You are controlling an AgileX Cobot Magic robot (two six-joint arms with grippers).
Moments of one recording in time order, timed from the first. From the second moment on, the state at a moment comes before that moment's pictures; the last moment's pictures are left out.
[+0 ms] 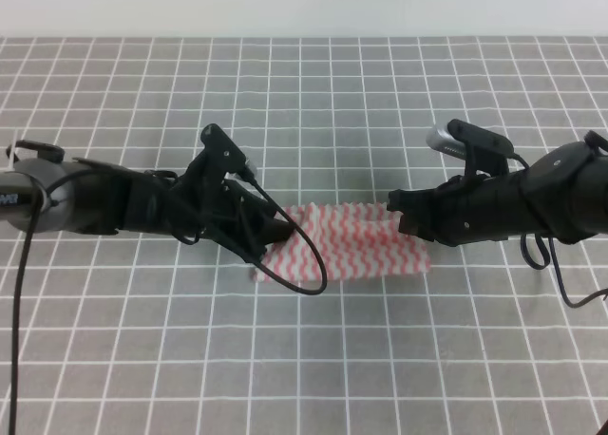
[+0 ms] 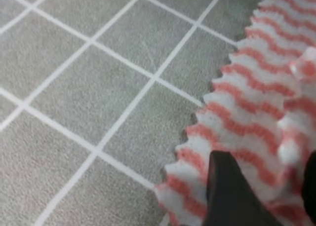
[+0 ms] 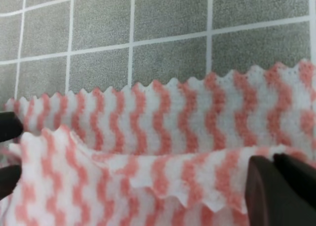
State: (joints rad) left arm -0.25 2.09 -1.24 -1.49 0.68 1.97; right arm 0.35 1.93 -1.13 1.08 0.31 -0.56
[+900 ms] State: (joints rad) left arm -0.25 2.09 -1.24 -1.49 0.63 1.96; right arm 0.35 1.92 -1.13 1.08 0.30 -0.56
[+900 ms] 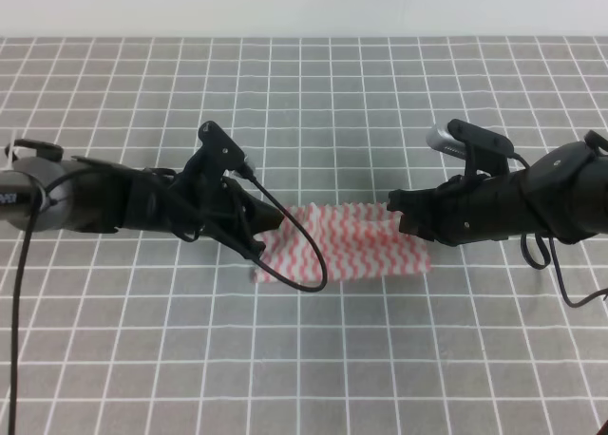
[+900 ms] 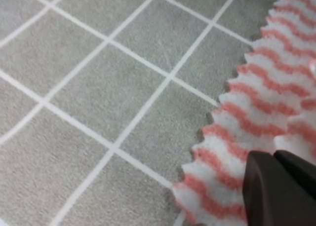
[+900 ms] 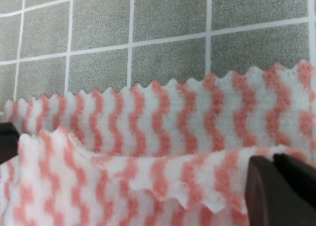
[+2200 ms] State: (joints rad) left arm -0.27 2.10 -1.27 -1.56 0.63 2.10; right arm 0.35 1.93 -1.13 1.08 0.29 -0.56
